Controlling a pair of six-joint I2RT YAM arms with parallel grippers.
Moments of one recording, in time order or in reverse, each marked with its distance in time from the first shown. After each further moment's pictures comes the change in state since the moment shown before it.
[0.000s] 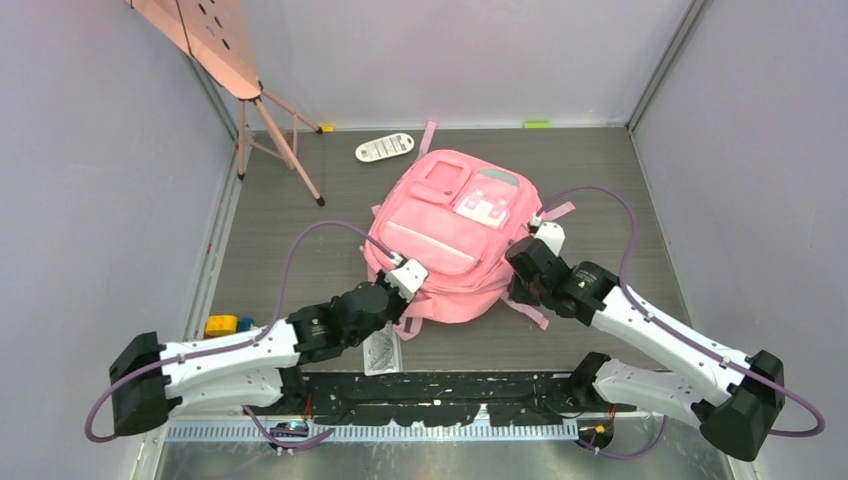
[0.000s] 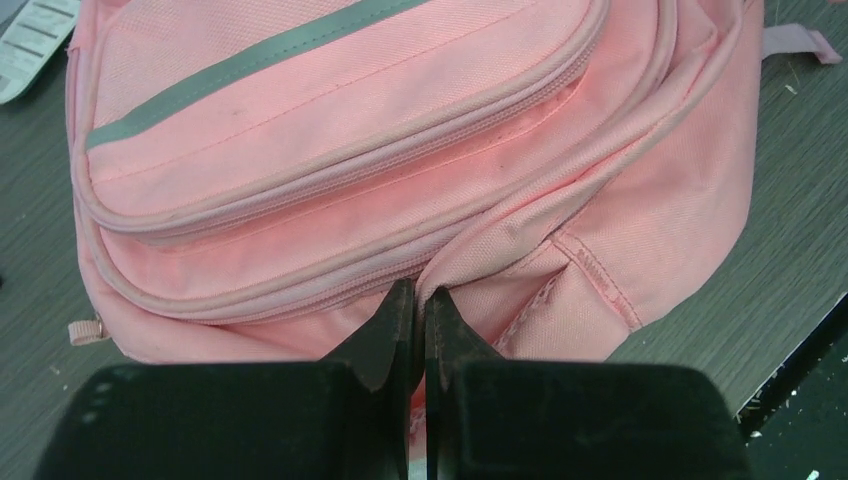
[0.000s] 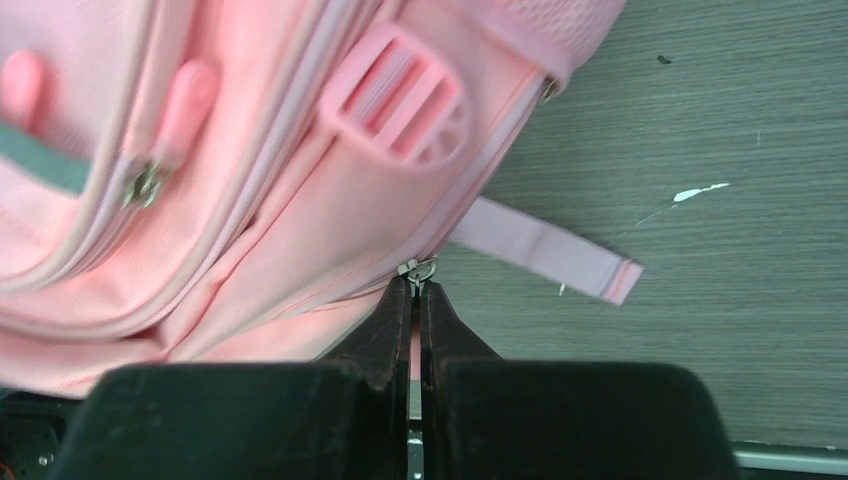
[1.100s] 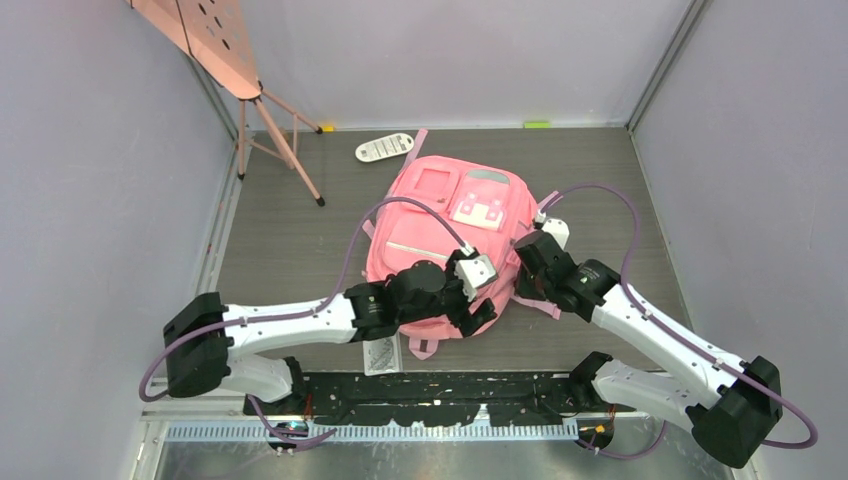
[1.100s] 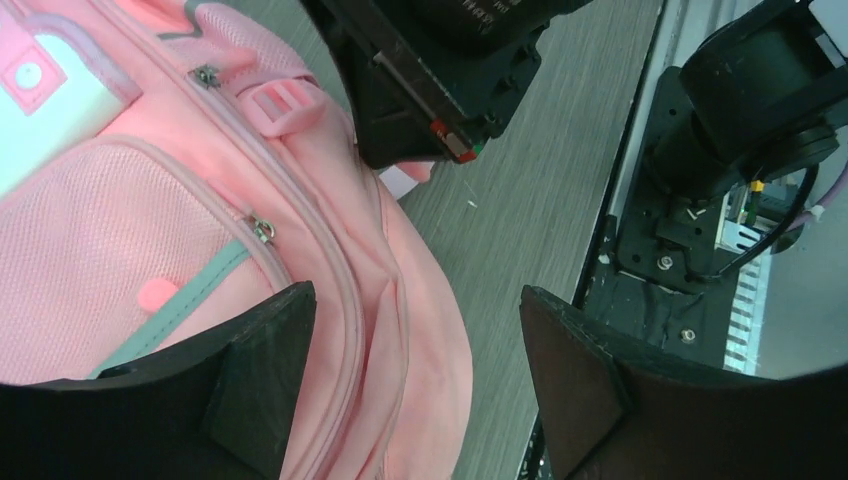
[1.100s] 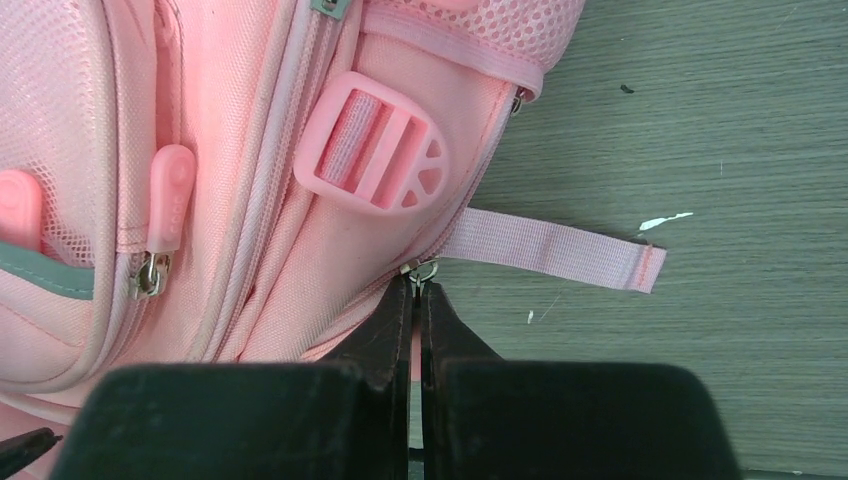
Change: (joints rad) left arm -0.067 0.330 0.311 0.085 0.412 -0.068; right arm -0.129 0.014 -0.039 0.073 -0.061 -0.114
